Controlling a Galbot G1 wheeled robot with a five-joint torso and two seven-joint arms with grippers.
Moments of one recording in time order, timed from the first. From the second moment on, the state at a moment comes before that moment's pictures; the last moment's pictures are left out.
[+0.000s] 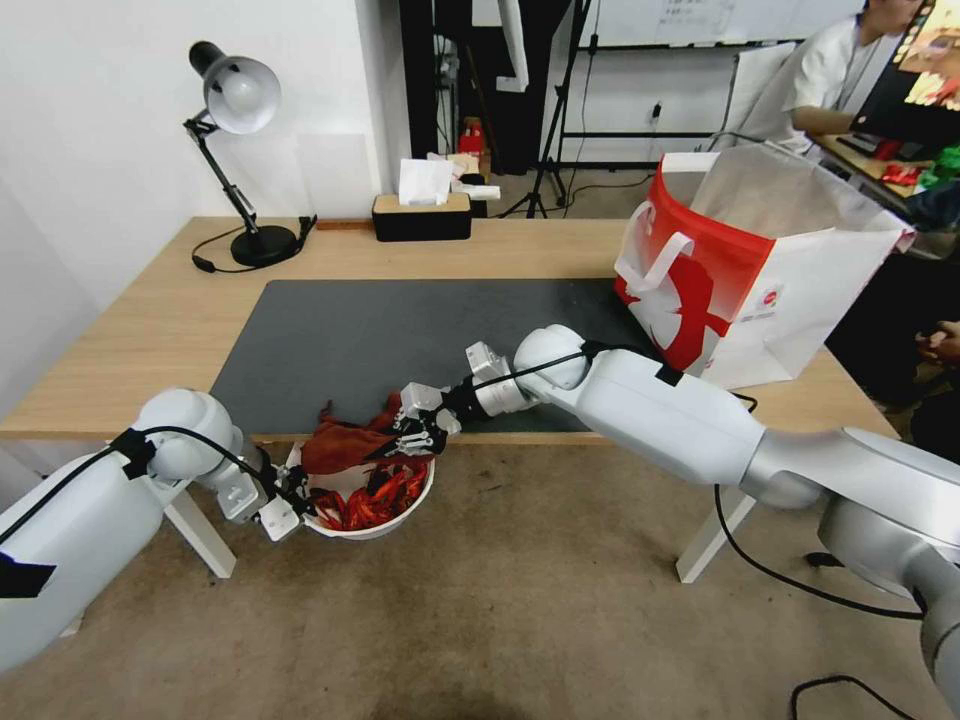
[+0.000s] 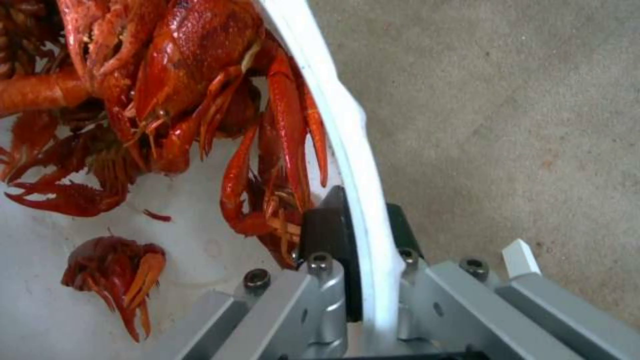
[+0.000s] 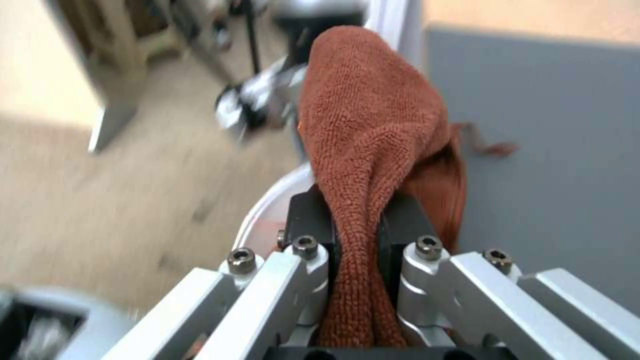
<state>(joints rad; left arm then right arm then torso) 0.79 -0.63 -0.05 -1.69 0.60 -0.52 1.27 -0.08 1.14 -0.76 1.32 0.73 -0.09 -0.91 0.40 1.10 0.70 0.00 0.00</state>
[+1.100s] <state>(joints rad) 0.81 -0.62 -0.05 -1.74 0.58 -0.50 1.28 -0.42 0.81 -0.41 1.81 1.23 -0.35 0.68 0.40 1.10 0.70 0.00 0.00</state>
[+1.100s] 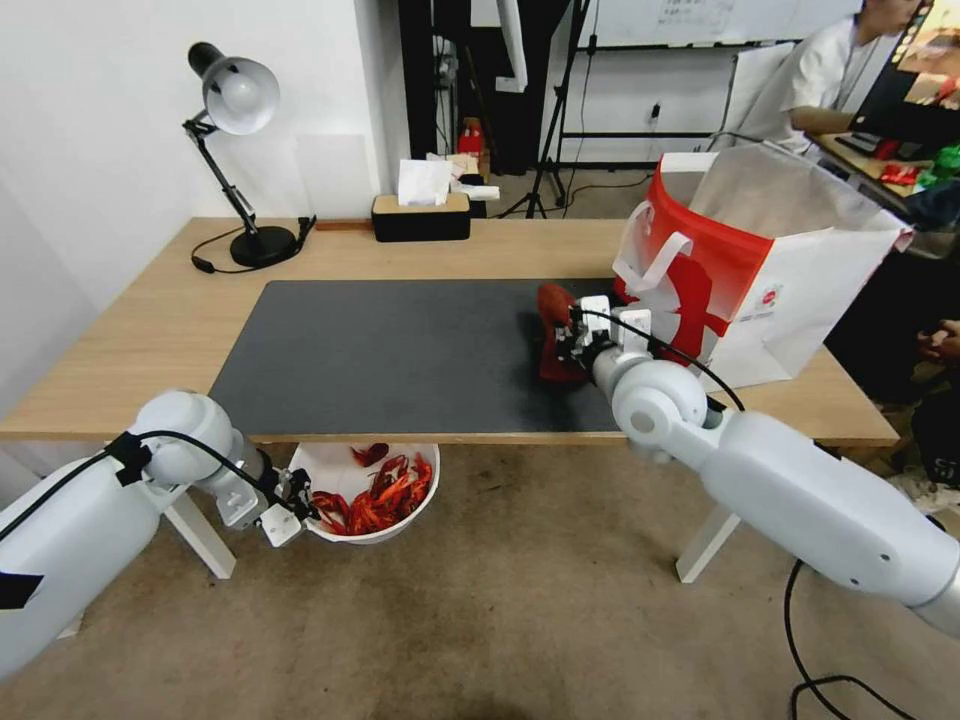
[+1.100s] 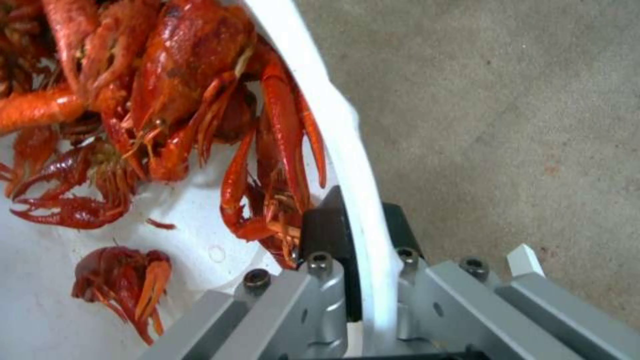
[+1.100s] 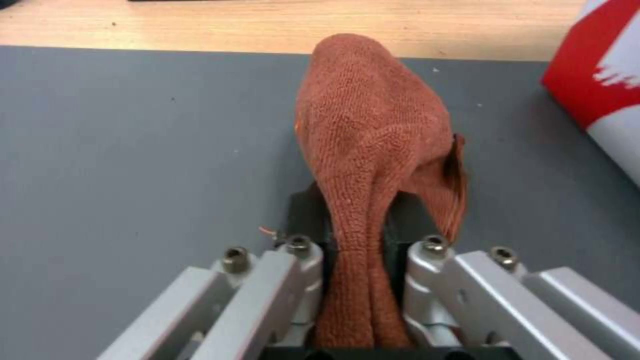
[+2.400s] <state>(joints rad) 0.86 -0.63 -0.06 -1.81 0.60 -0.50 1.28 -1.62 0.86 0.49 2.21 0.51 0.16 0.20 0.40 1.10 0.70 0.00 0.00</state>
